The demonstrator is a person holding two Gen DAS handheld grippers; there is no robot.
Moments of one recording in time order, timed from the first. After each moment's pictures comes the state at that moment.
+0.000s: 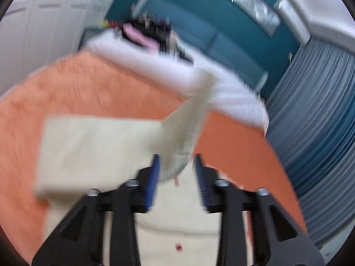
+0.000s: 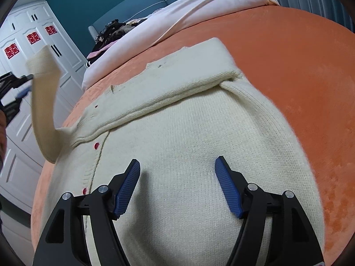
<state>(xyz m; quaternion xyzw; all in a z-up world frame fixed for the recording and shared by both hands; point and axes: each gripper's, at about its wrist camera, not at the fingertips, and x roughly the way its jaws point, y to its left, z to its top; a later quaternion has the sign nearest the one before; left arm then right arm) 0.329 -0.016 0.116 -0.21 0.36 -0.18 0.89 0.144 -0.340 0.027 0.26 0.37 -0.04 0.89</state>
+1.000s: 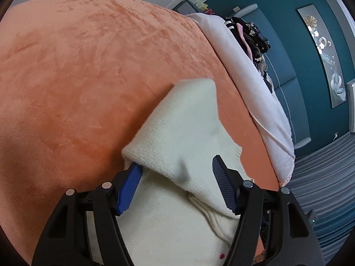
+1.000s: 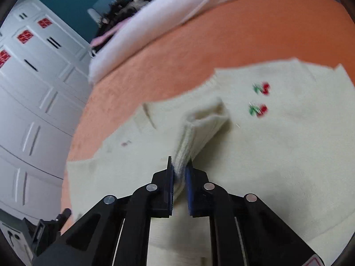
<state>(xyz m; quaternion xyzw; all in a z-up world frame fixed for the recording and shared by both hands) 0.319 0.132 0.009 -0.44 0.38 0.01 0.81 0.371 -0.257 0.104 0.29 0.38 0.06 0.88</state>
